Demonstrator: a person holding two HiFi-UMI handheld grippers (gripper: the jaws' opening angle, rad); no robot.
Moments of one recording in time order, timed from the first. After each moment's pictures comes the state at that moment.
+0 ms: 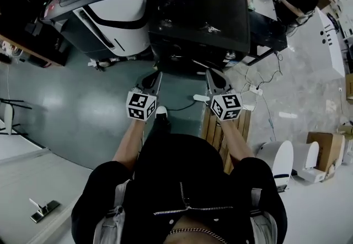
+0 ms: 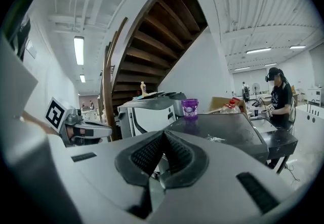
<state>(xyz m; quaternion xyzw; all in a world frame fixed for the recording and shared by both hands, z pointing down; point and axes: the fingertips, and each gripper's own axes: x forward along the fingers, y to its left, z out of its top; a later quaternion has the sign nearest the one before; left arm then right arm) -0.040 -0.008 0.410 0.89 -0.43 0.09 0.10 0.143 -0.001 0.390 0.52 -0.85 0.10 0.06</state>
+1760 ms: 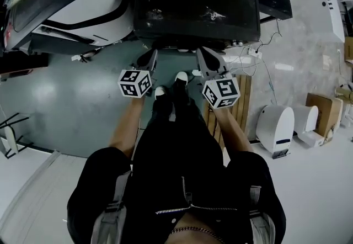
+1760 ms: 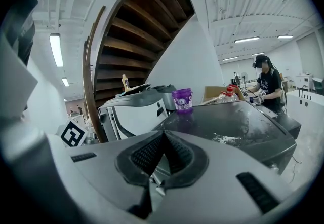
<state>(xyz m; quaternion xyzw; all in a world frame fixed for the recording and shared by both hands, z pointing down) -0.035 -0.184 0.515 0.88 -0.37 0.08 0.28 0.108 -0.145 0.425 0.56 -0.81 0.16 0.06</state>
